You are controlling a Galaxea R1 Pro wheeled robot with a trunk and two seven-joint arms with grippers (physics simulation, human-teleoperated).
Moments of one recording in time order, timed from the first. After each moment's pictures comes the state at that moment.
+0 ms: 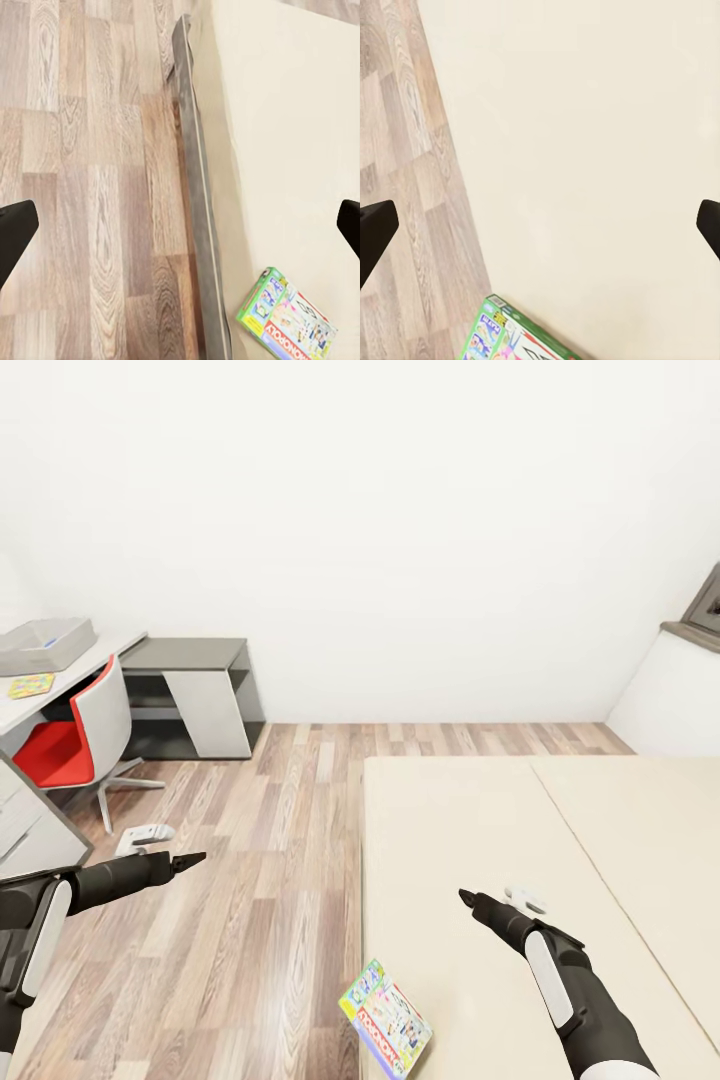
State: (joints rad) left arm -0.44 0.29 0.30 -1.40 0.09 0.93 -0.67; right arm -0.43 0.00 -0.22 -0.99 -0.36 0.49 0.06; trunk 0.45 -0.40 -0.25
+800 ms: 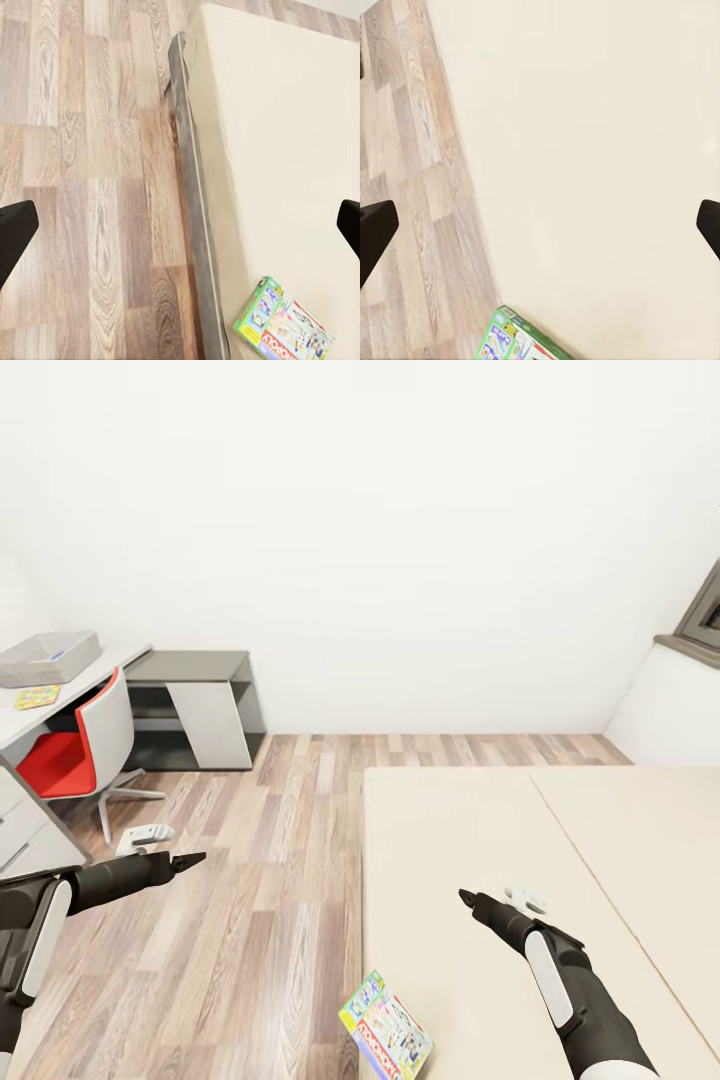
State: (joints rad) left arm -0.44 0.29 0.30 -1.40 0.09 0.93 -0.67; right arm -0.43 0.00 -0.22 -0.99 -0.36 0.49 0.06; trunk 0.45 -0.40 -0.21
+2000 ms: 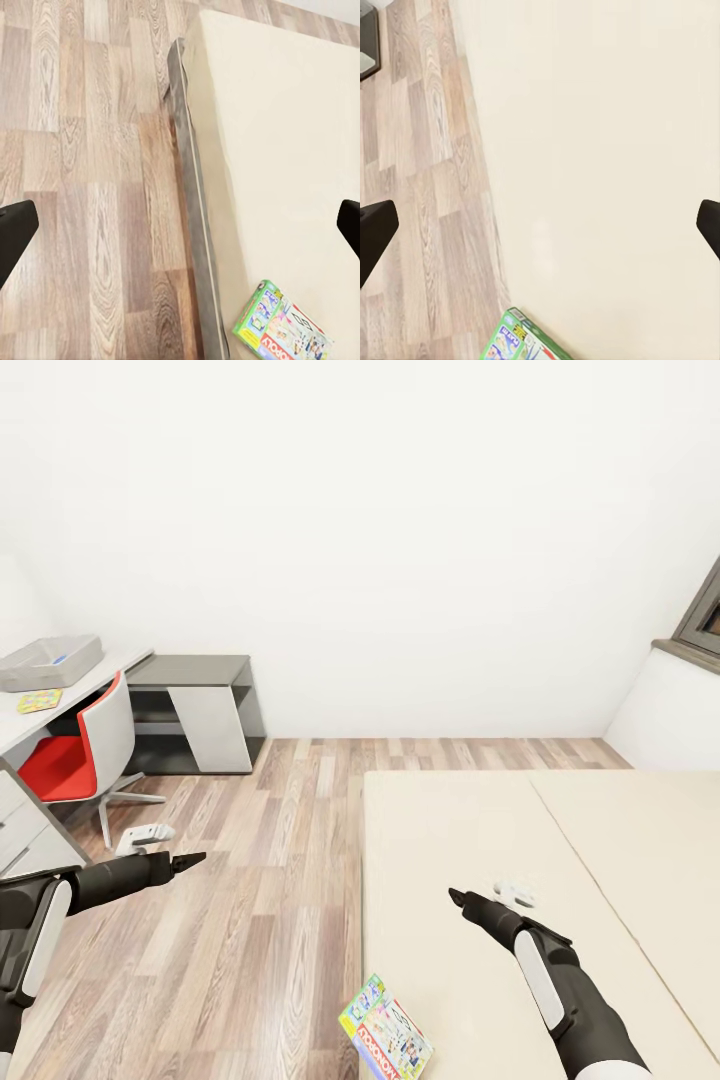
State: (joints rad) left arm -0.44 0.29 0.30 -1.40 0.09 0.93 -0.67; right arm -0.43 0.00 -0.14 -0.99 -0.36 0.47 0.07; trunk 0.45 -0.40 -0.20
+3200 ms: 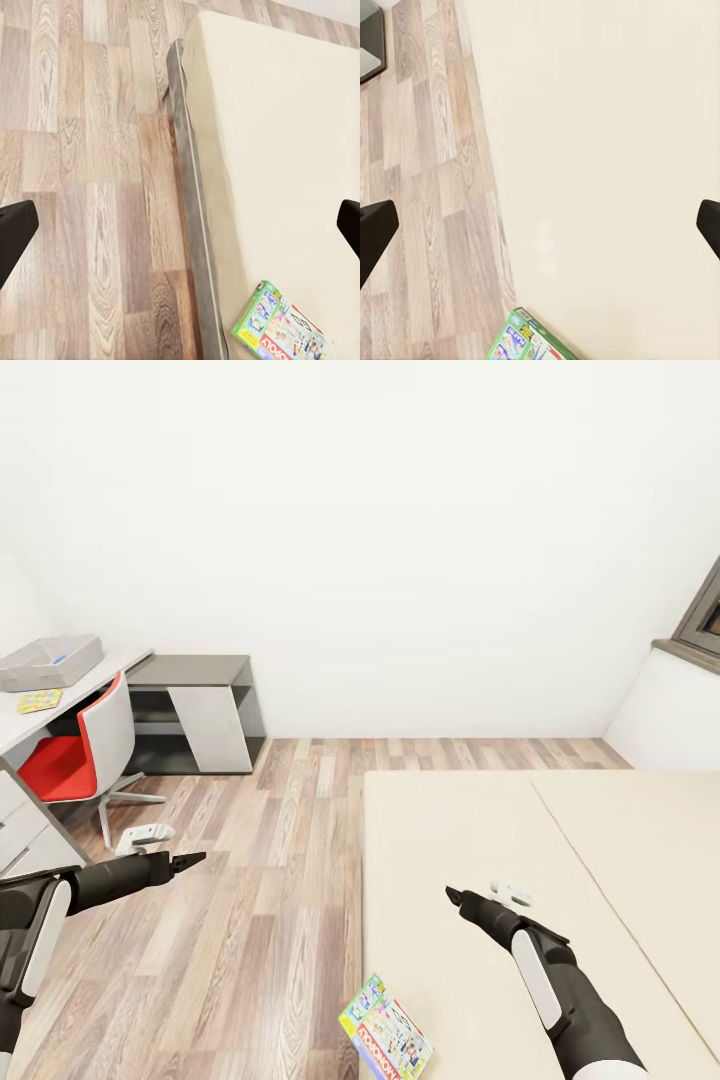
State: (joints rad) left arm -0.44 0.29 0.30 -1.40 0.09 0.93 -0.67; right arm -0.43 0.01 -0.13 -1.00 -0.36 0.47 0.07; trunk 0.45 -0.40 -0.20
